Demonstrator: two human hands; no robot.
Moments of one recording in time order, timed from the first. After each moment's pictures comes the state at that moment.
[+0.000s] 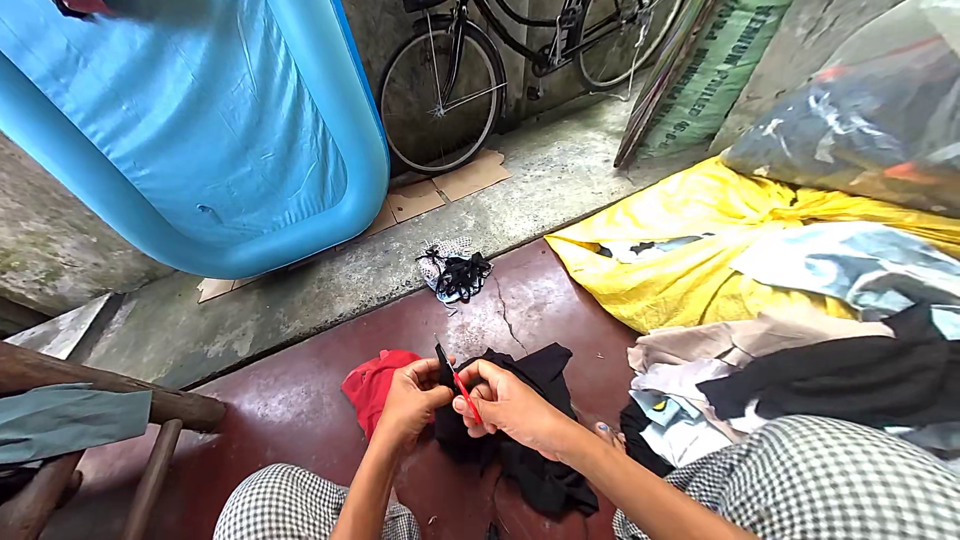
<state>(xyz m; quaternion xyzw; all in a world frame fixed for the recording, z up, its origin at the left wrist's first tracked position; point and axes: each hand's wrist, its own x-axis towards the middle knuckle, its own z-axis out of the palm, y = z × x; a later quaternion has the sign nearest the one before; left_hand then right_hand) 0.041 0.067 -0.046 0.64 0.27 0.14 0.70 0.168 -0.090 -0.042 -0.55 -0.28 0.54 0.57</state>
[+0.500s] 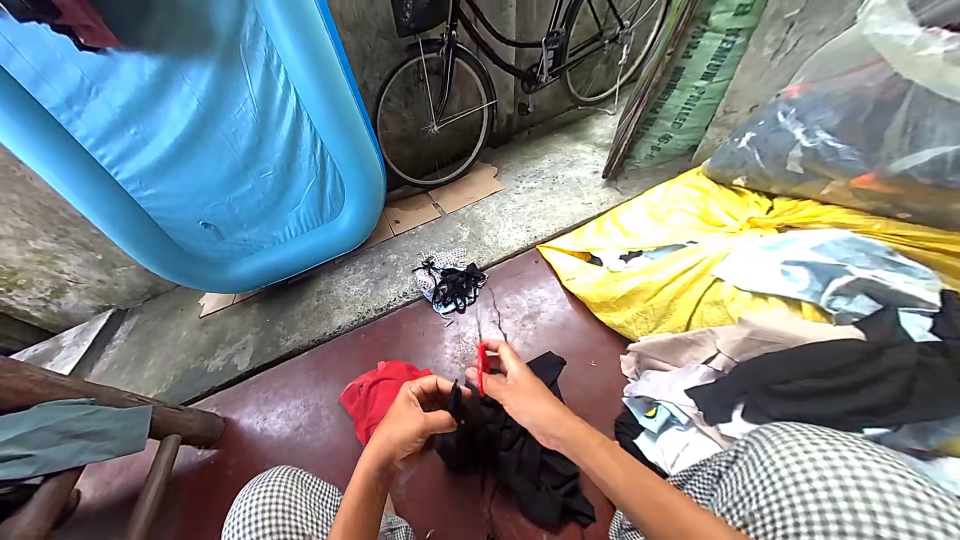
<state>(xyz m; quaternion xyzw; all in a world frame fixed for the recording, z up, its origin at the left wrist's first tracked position) 0.036 0.055 -0.033 0.64 0.12 0.06 0.75 0.191 -0.095 -0.048 -0.59 -0.25 0.39 0.66</state>
